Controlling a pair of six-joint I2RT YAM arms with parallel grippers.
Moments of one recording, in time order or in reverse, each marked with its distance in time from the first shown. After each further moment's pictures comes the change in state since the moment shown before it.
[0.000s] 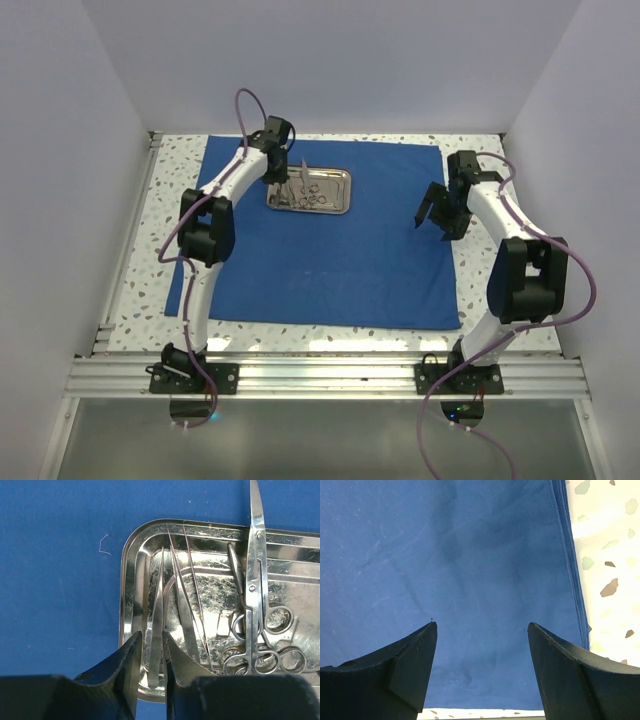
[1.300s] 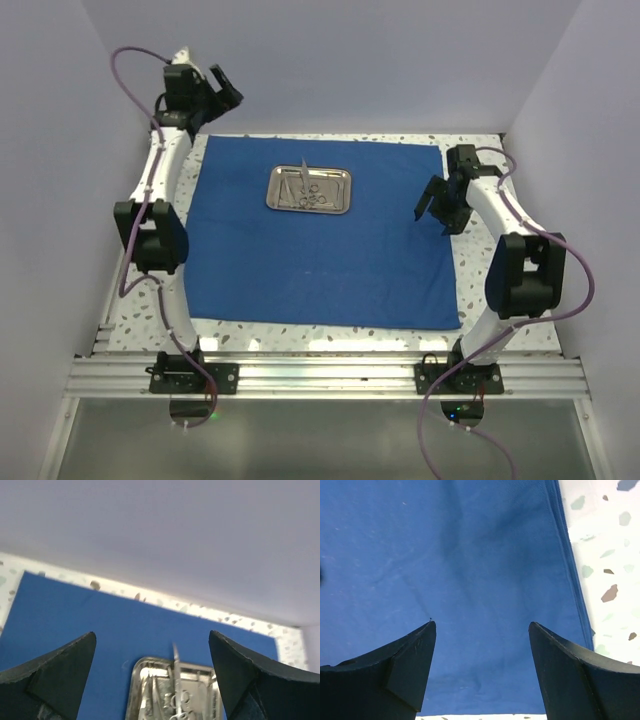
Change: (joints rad) left arm 0.340 -0.296 -0.029 0.407 0.382 -0.233; right arm 0.007 0.037 0.077 -0.011 0.030 0.051
